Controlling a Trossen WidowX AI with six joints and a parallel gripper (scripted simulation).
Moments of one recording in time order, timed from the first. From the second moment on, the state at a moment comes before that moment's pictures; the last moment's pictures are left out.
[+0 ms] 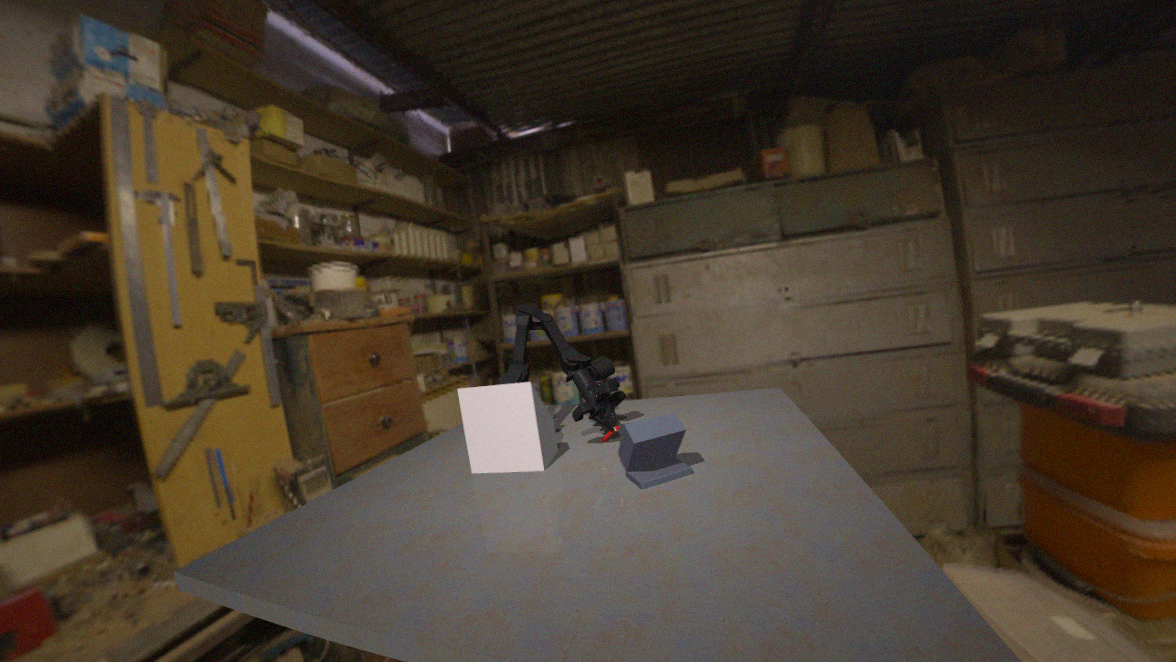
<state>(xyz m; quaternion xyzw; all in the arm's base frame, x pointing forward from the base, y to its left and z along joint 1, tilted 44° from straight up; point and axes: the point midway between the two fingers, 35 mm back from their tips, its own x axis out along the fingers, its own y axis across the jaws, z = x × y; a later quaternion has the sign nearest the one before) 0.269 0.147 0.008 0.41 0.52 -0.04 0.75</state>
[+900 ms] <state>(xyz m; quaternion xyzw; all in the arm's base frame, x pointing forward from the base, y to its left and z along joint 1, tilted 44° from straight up) 0.254 0.149 0.019 0.40 0.43 -0.09 0.80</state>
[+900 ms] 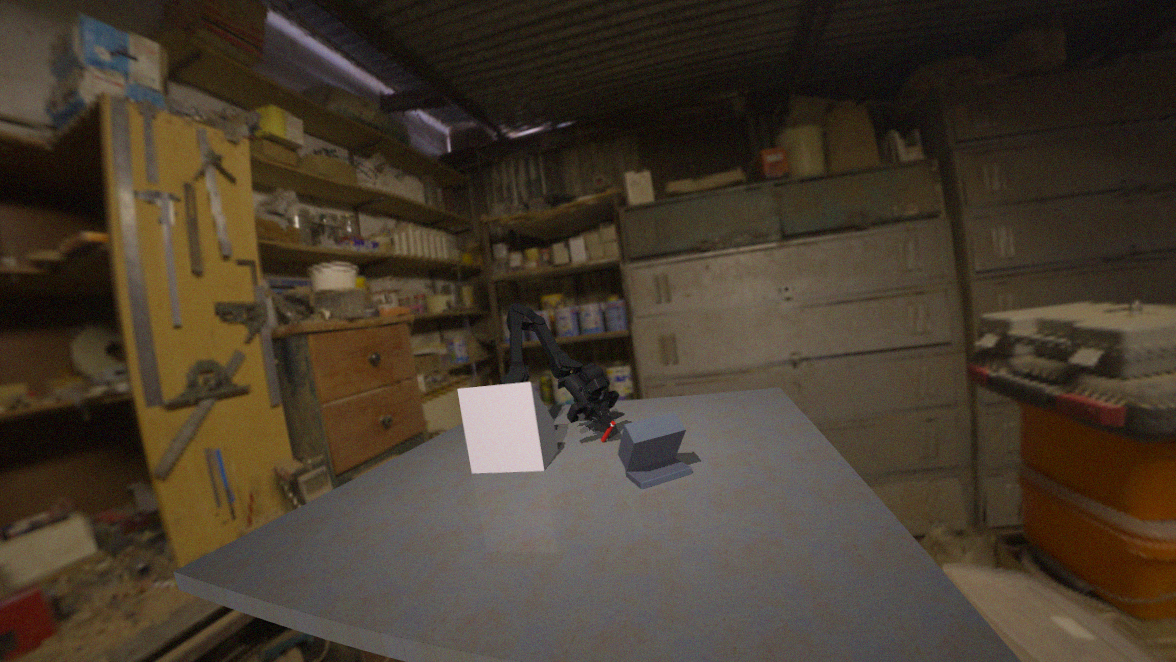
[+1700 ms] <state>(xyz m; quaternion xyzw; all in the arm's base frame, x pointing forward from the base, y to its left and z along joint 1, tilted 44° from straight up) 0.239 0.153 0.029 0.40 0.34 -0.13 0.84</state>
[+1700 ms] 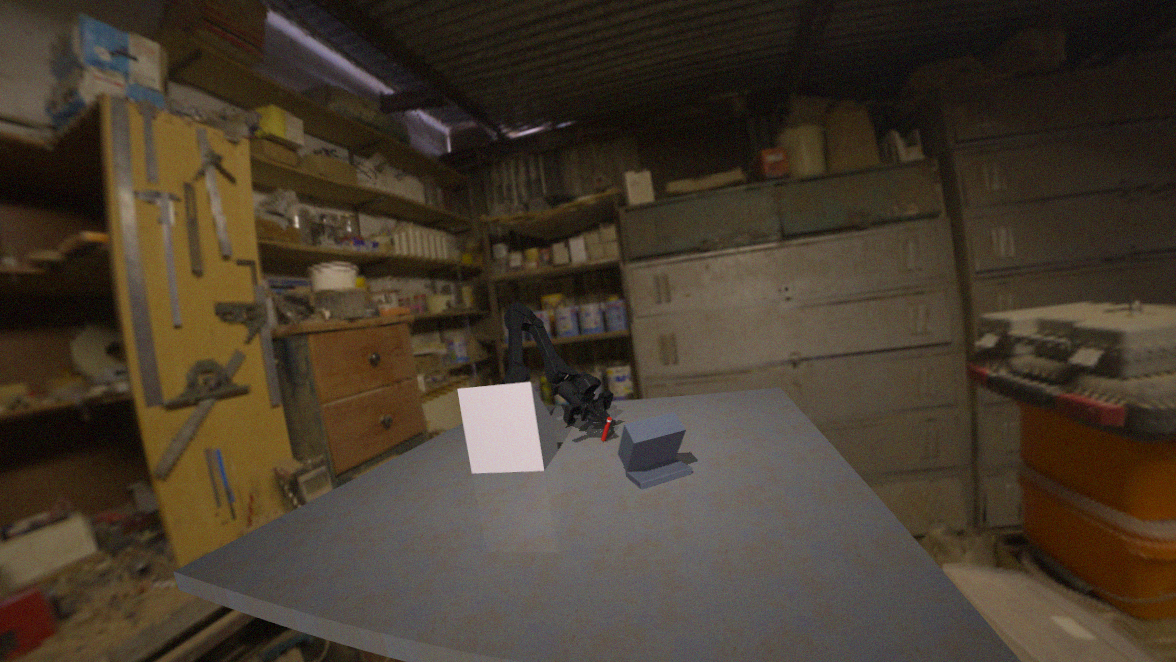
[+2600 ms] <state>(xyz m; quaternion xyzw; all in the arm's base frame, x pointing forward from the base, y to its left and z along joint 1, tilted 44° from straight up) 0.222 0.158 0.034 0.38 0.25 -0.18 0.87</state>
